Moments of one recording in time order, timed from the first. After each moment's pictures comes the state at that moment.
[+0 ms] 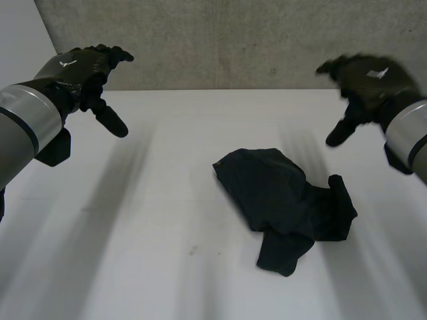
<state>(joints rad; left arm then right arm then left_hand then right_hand) 4.38 -1.70 -1.31 2.91 -1.49 3.17 1.89 -1.47 1.41 0.12 1.48 2.94 0.18 0.19 0.22 0.21 0.05 0.16 0.22 0.21 0.24 0.05</state>
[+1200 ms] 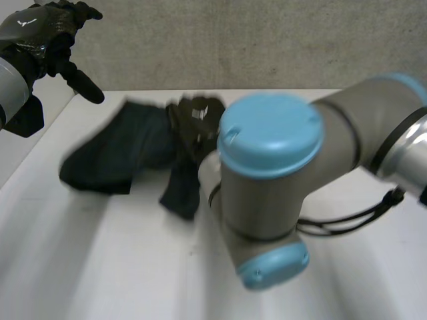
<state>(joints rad) 4.44 -1.65 -1.25 2.94 -1.49 3.16 2.50 -0.94 0.97 0.03 1.77 3.04 0.18 0.19 0.22 0.21 0.05 0.86 1.17 1.17 1.19 0.87</state>
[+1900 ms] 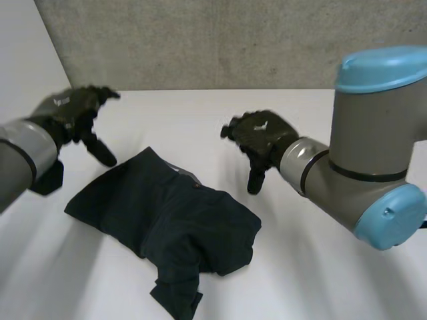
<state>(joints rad) 4.43 -1.69 -1.45 2.92 -1.52 3.17 2.17 -1.09 1.12 0.29 1.42 2.82 0.18 0.19 0.22 0.21 0.05 0.20 0.22 0.21 0.23 0.06</state>
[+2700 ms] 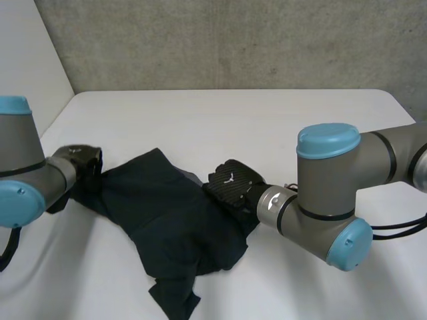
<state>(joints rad) 4.55 -2.17 -1.30 2.98 -1.57 3.41 2.18 -0.90 1.24 0.08 1.19 2.49 1.14 1.19 1.18 1.19 0.94 0.88 1.17 1.17 1.19 0.95</state>
